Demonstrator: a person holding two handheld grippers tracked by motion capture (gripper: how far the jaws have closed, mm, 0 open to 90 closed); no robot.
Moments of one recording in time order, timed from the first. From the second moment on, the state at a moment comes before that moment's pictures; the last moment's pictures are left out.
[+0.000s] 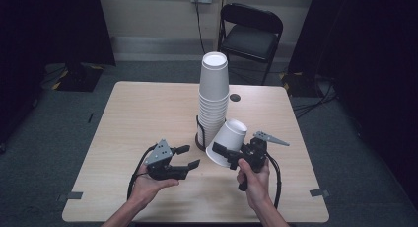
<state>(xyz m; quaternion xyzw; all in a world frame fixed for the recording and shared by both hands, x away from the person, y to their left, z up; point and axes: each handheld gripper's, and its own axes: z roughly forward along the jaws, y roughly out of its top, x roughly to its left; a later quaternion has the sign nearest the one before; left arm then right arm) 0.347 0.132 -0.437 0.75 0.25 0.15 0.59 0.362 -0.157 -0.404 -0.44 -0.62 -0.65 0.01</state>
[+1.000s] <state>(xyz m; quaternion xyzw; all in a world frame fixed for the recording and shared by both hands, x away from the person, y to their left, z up) 0.342 0.112 -0.434 0.73 0.20 0.17 0.63 0.352 -0.142 -0.424 -0.50 -0.52 -0.68 0.15</state>
